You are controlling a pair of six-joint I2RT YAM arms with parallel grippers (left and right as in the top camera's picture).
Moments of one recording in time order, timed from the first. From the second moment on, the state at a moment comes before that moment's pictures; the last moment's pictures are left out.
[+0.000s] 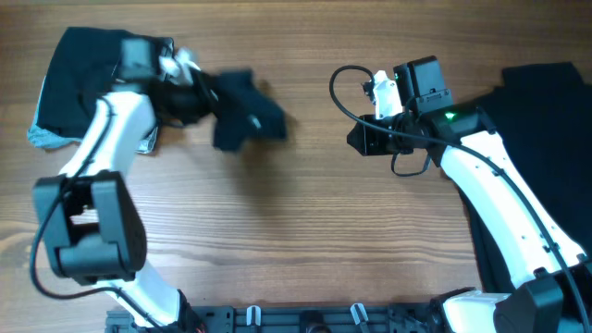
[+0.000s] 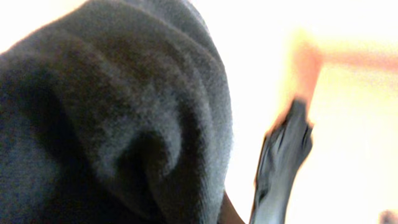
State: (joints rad) left arm 0.06 1.87 1.36 -0.59 0.76 -0.51; right arm 0.29 1.52 1.24 -0.85 -0.41 0.24
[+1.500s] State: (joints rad) left arm 0.40 1.93 1.55 -0.65 -0.03 -0.34; right arm 0.29 1.51 1.24 -0.89 -0.40 0.30
